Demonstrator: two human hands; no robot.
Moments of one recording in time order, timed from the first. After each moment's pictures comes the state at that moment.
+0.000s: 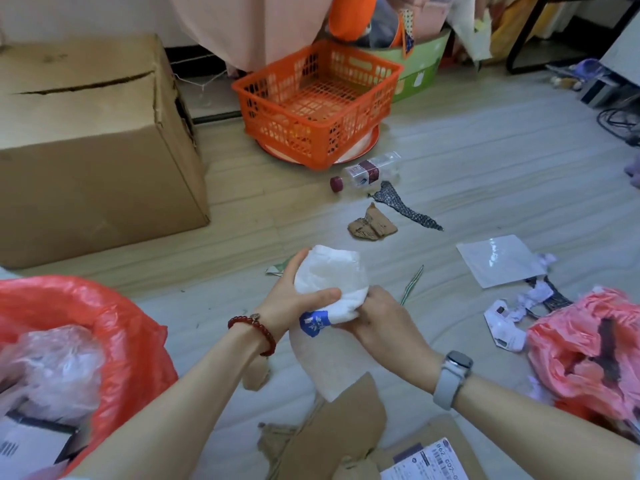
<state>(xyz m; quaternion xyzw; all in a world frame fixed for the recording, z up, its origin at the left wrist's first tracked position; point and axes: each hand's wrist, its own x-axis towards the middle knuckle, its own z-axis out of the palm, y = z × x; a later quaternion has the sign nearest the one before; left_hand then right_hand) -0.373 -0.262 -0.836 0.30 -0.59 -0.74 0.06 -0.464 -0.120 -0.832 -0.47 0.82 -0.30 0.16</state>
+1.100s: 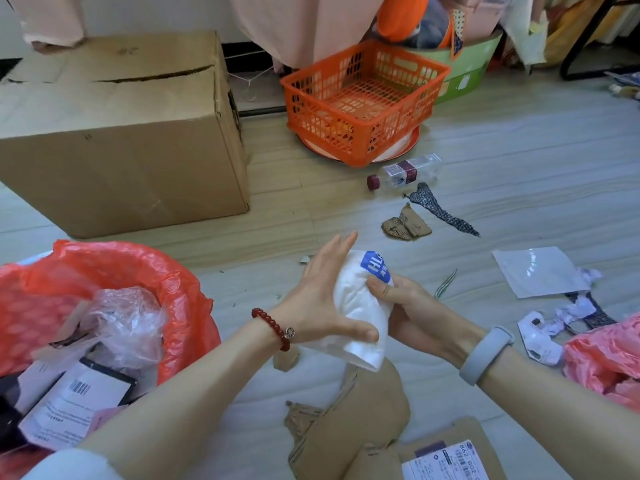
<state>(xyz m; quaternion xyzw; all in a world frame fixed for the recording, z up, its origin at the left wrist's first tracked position) -0.335 -0.258 -0.804 0.19 -0.86 -0.48 0.04 -0.464 -0.140 -0.806 -0.20 0.47 -0.57 0.64</state>
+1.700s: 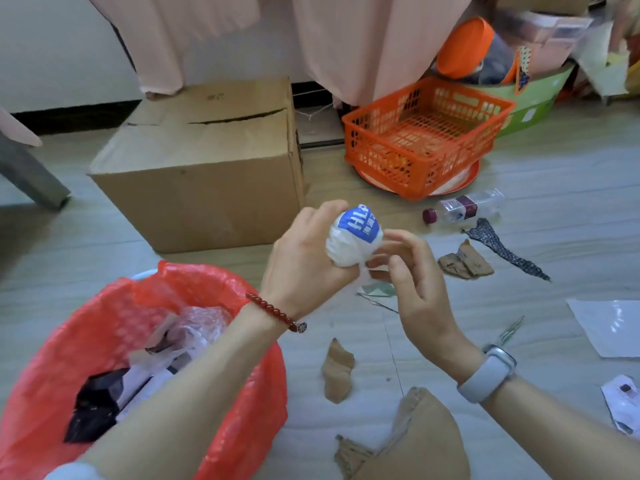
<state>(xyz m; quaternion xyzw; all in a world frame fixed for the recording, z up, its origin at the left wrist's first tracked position) -0.296 -0.315 -0.717 0.30 -0.86 -0.25 0.32 -0.411 -0.212 -0.756 -0.44 0.57 -0.66 0.24</state>
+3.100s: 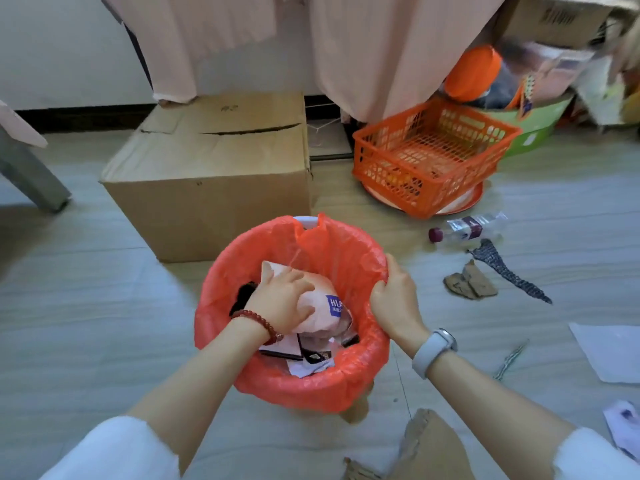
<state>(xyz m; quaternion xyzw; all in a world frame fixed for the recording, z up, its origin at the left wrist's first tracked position) -0.258 -0.391 -0.794 0.32 -0.94 -0.06 -0.07 -0.411 -0.282 -0.792 -0.37 0.81 -0.43 0.17</state>
